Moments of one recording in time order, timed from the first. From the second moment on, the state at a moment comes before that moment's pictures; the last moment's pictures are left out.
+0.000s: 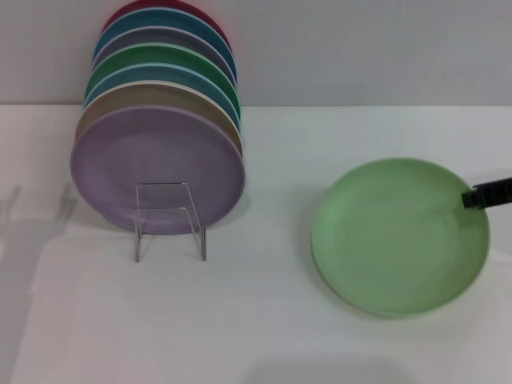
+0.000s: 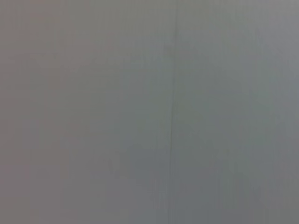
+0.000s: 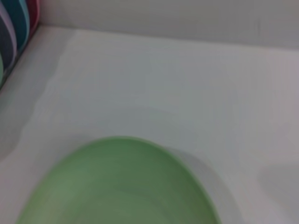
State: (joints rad) left arm -0.32 -2.07 -0.90 -0.25 2.25 1.51 -0.13; right arm 0.42 2.08 2.03 1.45 -2.63 1.39 -0.42
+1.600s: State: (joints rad) left arm -0.30 -2.07 -0.89 -0.25 2.26 1.50 -0.14; right arm 0.24 2.08 1.57 1.41 -2.62 0.36 -0.60
